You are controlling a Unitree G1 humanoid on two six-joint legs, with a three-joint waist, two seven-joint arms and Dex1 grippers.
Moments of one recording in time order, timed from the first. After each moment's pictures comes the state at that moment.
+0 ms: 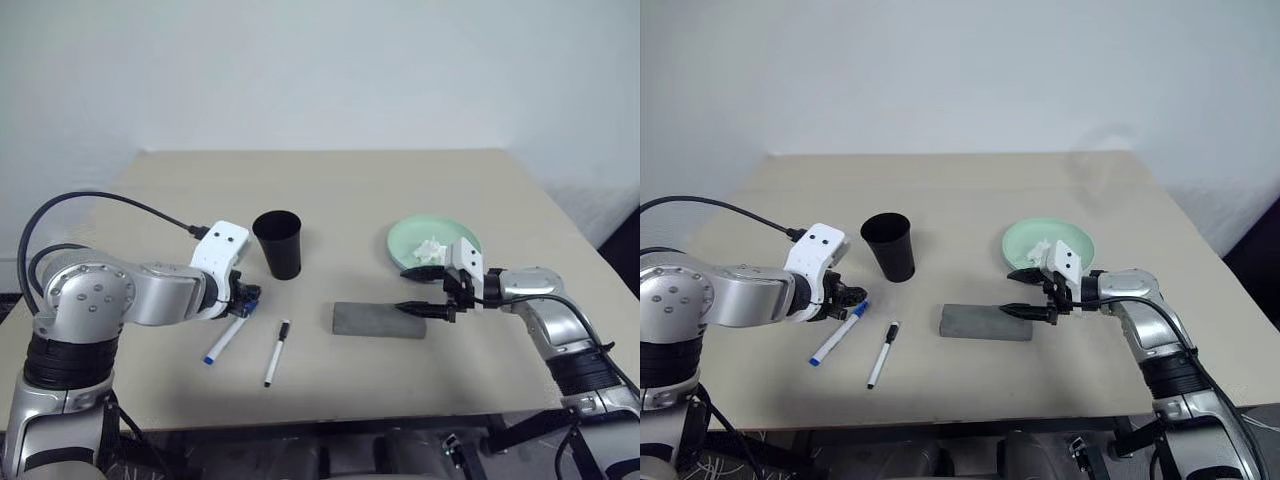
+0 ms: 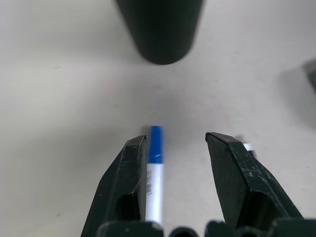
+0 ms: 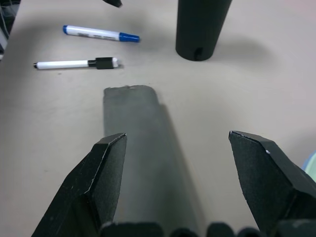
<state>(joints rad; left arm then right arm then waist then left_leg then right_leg) -0.54 0.82 0.06 -0.30 -1.42 1.61 0.52 -0.46 -0.57 0.16 0.20 0.27 0.21 1.22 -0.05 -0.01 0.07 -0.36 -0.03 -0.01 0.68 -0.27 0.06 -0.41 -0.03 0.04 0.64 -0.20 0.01</state>
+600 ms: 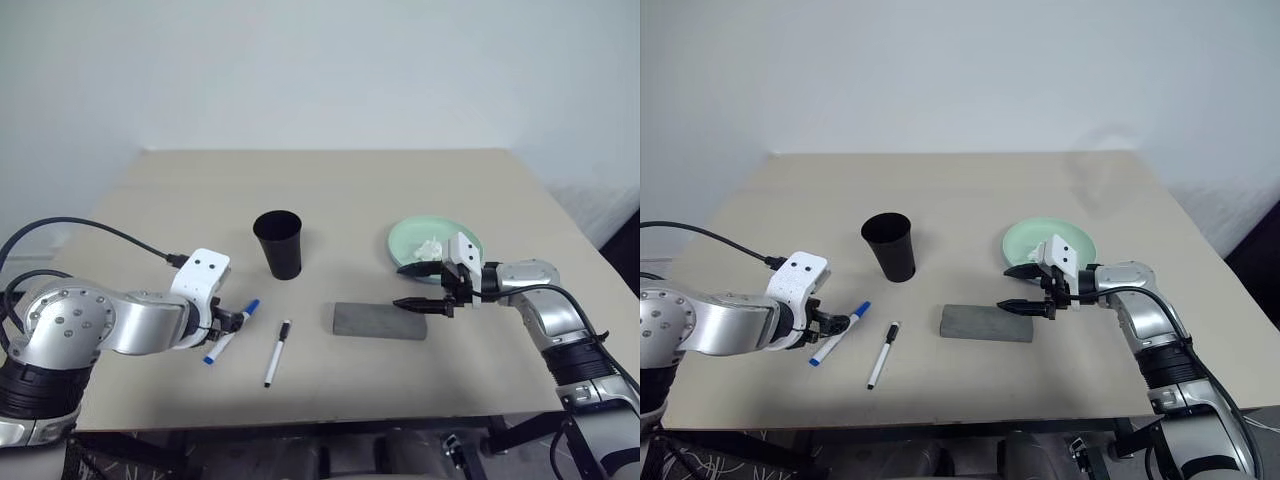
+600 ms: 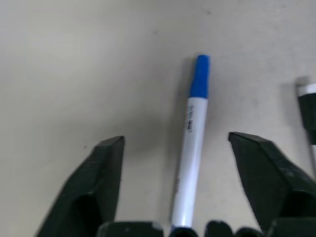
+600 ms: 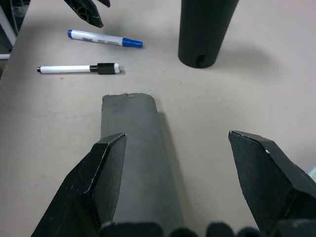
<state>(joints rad) -0.36 0.96 0.01 -0.30 -1.67 1.48 0.76 -0.49 -0.57 0.17 0.23 0.27 0.21 1.27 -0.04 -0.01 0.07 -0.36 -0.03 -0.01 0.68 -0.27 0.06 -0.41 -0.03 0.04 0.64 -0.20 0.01</state>
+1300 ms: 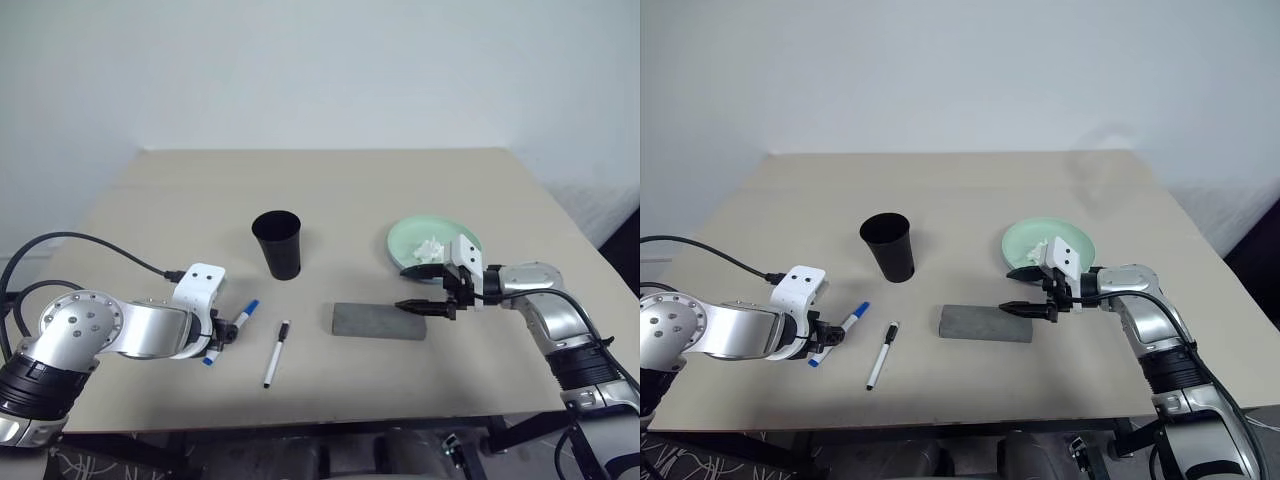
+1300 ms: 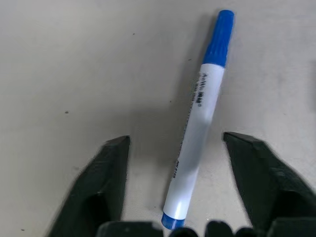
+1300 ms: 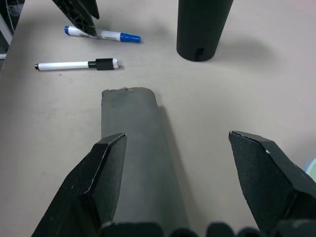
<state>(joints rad) -0.34 1.05 -0.15 -0.21 -1.78 1.31 0.82 -0.47 -0.59 0.16 0.19 0.27 0.24 1.24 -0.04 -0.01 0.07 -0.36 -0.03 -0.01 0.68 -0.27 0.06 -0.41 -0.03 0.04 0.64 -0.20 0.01</state>
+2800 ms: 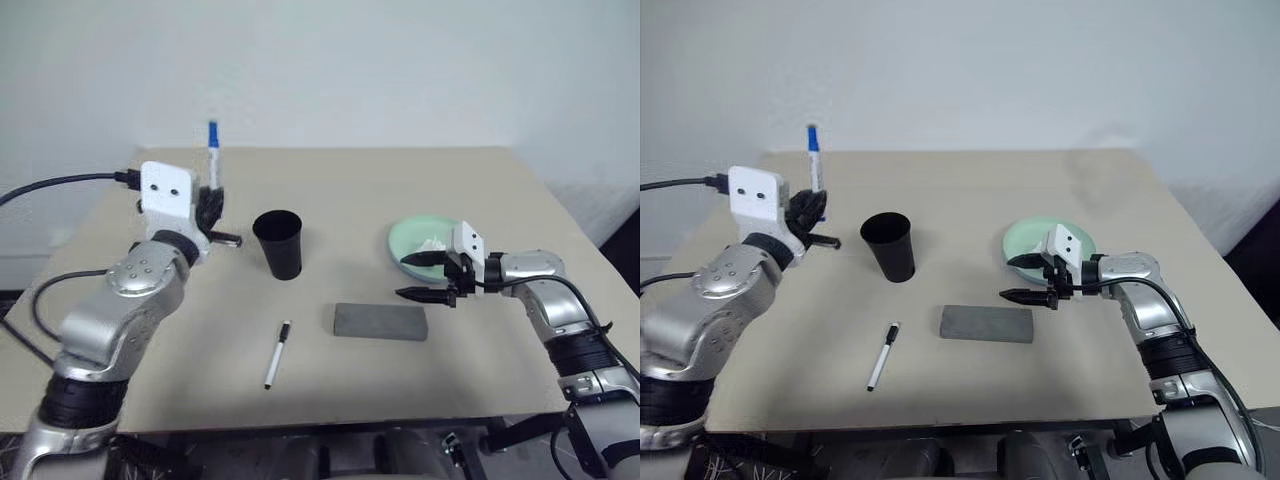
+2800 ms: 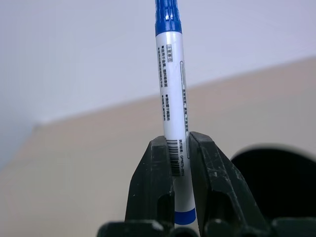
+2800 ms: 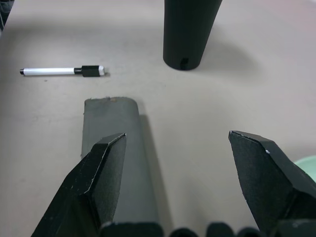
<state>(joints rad) -0.35 0.73 0.01 -0.33 -0.61 0.54 0.10 -0.54 -0.58 0.17 0.26 0.27 0.19 1.25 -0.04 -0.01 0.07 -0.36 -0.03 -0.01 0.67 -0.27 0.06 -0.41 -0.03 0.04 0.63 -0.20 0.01</state>
